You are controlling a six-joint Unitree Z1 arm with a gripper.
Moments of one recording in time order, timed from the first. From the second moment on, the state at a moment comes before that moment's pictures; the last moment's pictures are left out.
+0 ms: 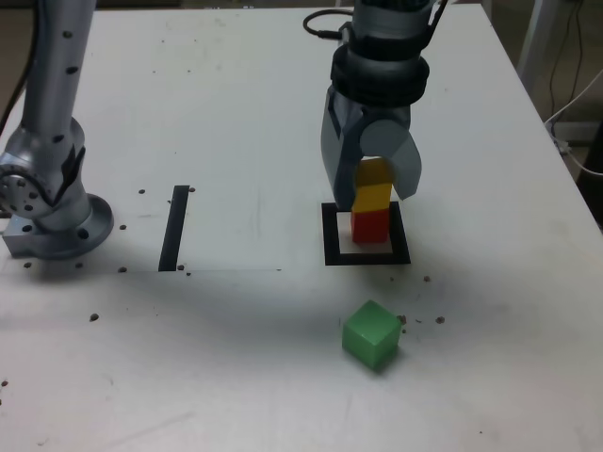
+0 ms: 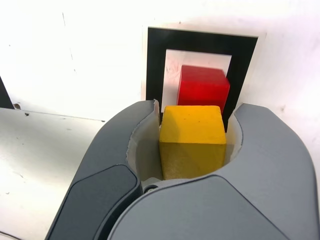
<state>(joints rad) -0.06 2.02 -1.64 1.29 -0.01 -0.21</state>
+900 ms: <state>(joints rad) -0.03 2.06 -1.66 1.29 0.00 -0.05</state>
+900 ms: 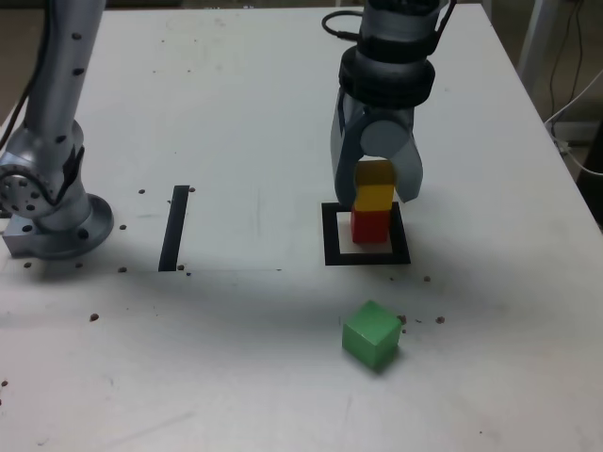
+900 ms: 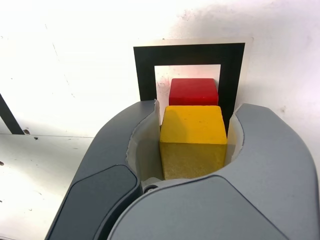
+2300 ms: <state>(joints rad) -0.02 2.08 -1.65 1.30 -0.03 -0.05</state>
